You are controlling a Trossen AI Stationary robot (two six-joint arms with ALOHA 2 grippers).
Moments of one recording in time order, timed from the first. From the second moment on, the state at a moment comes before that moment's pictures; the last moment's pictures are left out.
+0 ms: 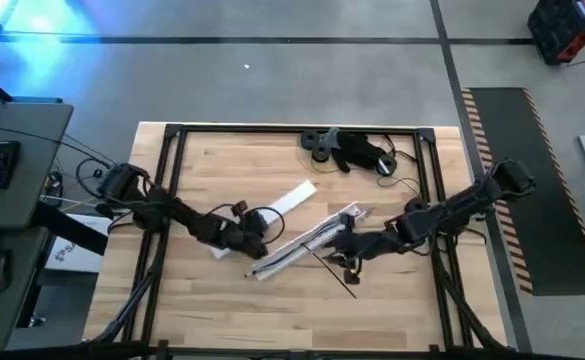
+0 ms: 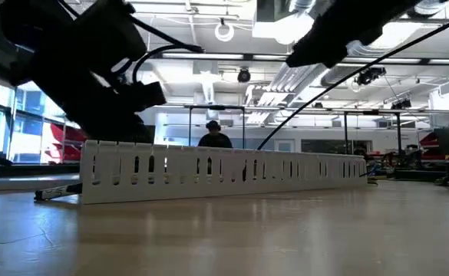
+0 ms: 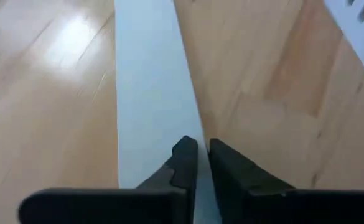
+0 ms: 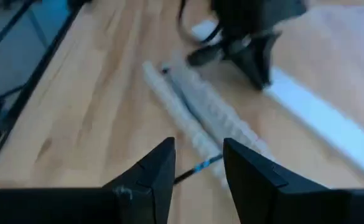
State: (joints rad) left arm -0.28 1.74 0.62 0.11 -0.62 -0.45; right arm 0.35 1.43 0.82 -0.02 0.28 0.20
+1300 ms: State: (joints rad) left arm -0.70 1.39 0.63 -0.32 -0.91 -0.94; right arm -0.02 1.46 0.95 -0.32 0.04 0.06
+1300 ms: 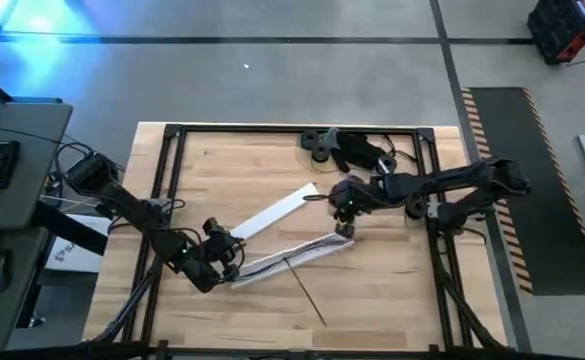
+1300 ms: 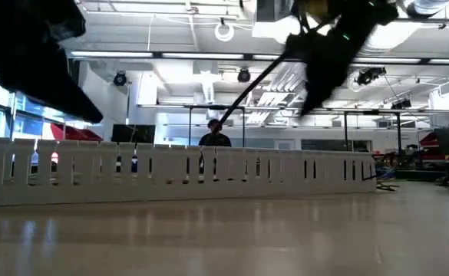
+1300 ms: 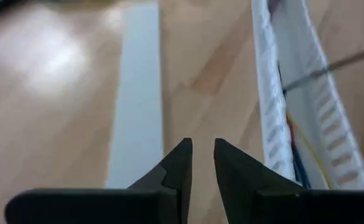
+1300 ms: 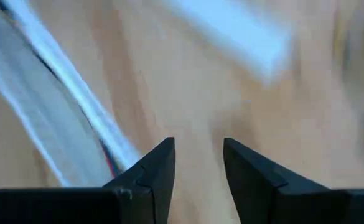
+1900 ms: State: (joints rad) left arm -0.72 1.27 0.63 -0.33 -0.89 -1.03; right arm -0.20 2.18 1.39 0.05 -0.51 -0.56
